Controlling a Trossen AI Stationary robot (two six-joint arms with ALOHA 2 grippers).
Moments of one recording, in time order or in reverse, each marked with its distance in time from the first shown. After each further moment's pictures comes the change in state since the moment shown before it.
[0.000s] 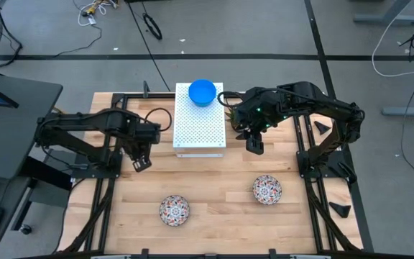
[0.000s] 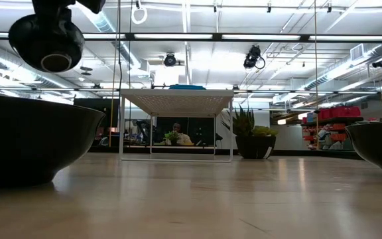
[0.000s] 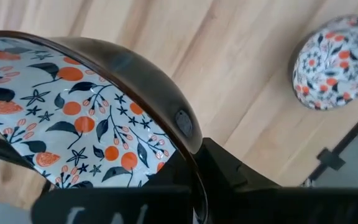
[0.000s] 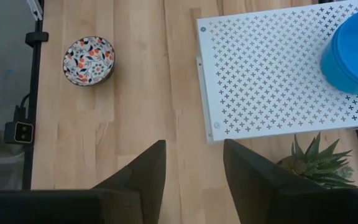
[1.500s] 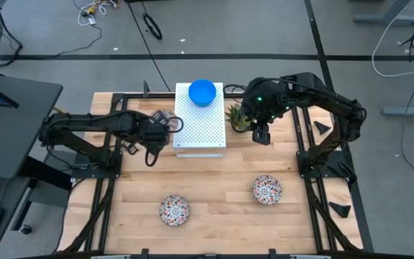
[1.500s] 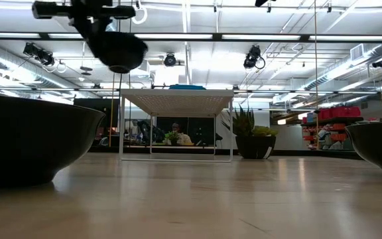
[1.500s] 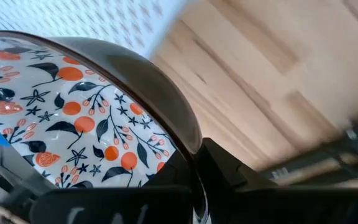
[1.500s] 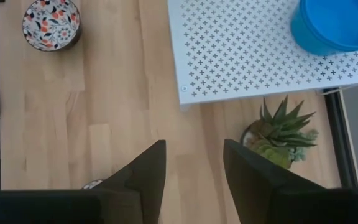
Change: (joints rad) left arm 0.002 0.066 0.000 0.151 -0.548 1.411; right arm -0.109 -0.013 0.000 -0.135 0.000 -0.103
